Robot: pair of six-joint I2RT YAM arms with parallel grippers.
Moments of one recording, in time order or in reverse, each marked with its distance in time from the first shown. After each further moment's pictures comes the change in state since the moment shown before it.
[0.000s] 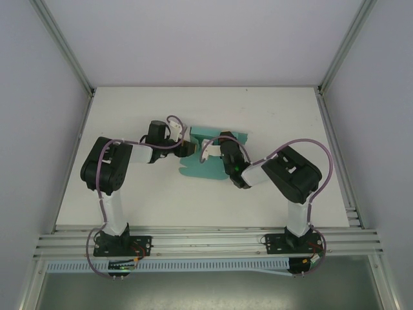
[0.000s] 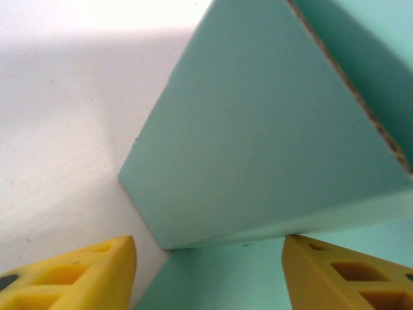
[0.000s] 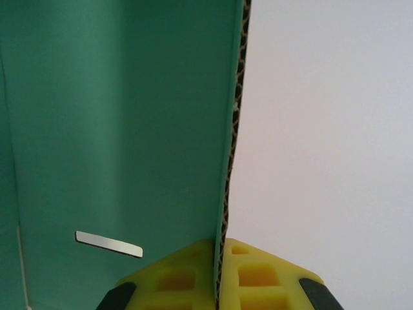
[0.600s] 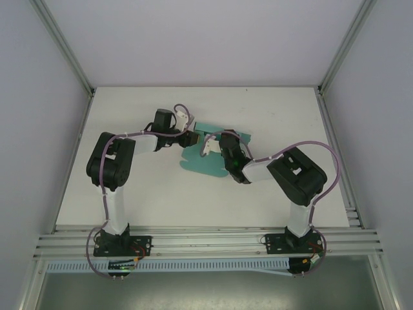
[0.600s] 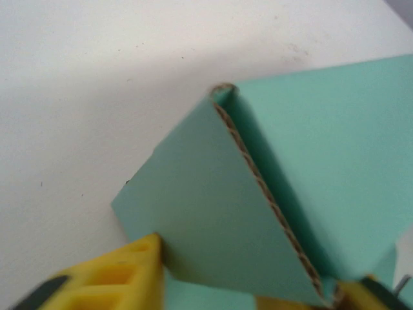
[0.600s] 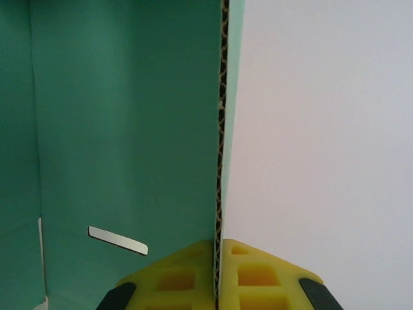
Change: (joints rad) left arm -0.031 0.070 0.223 -0.182 0.007 0.065; right arm -0.019 -0.048 0.056 -0.211 0.036 0.142
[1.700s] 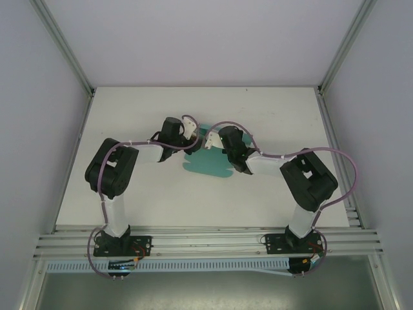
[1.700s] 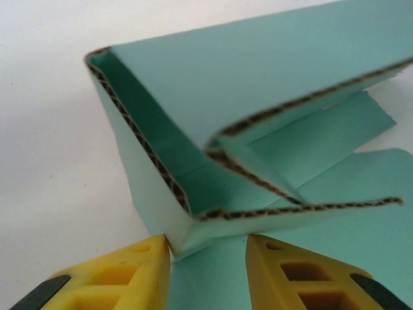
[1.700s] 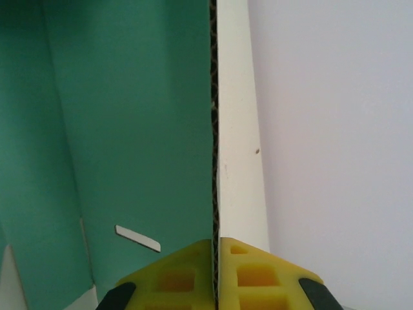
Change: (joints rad) left arm -0.104 -0.098 -0.153 0.117 -0.259 0.070; right arm -0.039 -0.085 0.106 -0.375 -0.099 0.198
